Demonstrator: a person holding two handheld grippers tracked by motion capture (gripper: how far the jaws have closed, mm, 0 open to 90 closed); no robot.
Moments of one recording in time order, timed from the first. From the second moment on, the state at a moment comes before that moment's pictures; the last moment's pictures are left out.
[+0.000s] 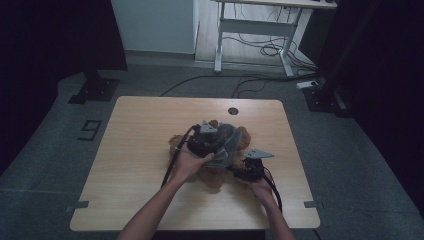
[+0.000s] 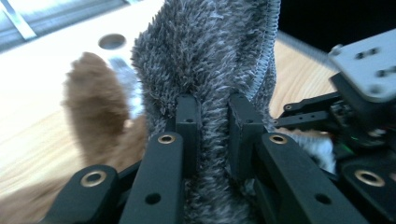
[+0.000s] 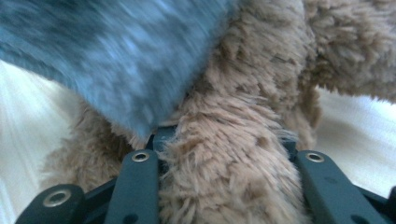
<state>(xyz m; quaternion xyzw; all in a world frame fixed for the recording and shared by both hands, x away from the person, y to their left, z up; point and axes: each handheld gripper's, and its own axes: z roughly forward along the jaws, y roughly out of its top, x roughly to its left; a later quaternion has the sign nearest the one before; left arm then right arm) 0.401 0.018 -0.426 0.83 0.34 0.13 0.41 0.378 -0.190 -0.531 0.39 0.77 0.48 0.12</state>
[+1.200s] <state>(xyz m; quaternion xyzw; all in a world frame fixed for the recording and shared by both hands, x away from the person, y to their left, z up) 0.375 0.156 -0.440 0.79 0.43 0.18 0.41 0.373 -0.191 -0.542 0.41 0.77 0.48 0.07</state>
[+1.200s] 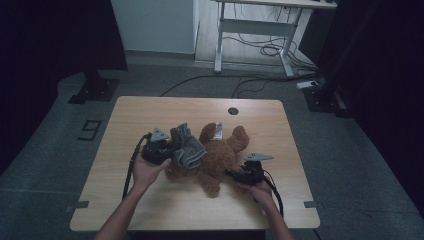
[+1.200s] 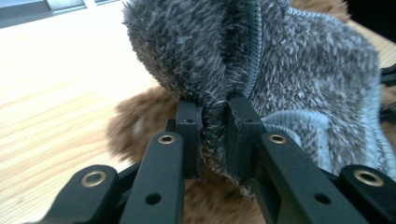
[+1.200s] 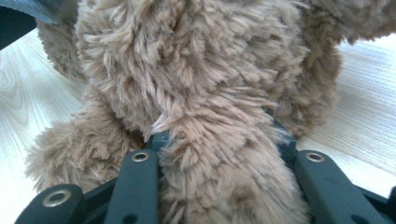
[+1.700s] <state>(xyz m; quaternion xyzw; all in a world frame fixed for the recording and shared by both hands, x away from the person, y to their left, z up) 0.374 0.203 -0.488 0.79 0.48 0.18 0.34 0.375 -0.193 -0.544 0.41 0.77 0.48 0.06</state>
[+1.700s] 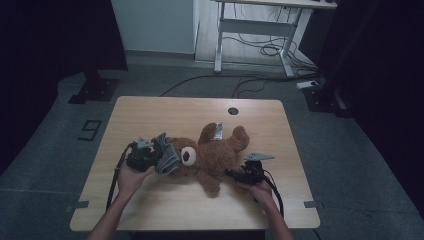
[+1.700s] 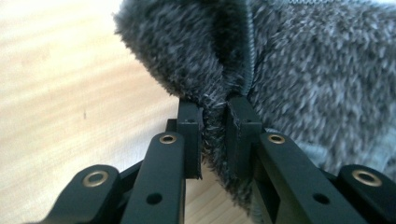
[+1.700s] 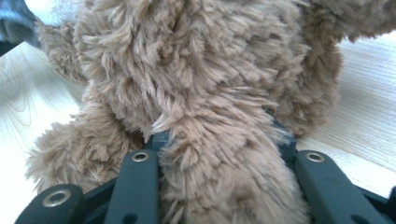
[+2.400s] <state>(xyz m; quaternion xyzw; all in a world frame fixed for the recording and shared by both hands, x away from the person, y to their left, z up) 0.388 0.184 -0.452 0.77 0.46 0.20 0.39 0.381 -0.199 -0.547 0.43 0.76 0.49 0.07</state>
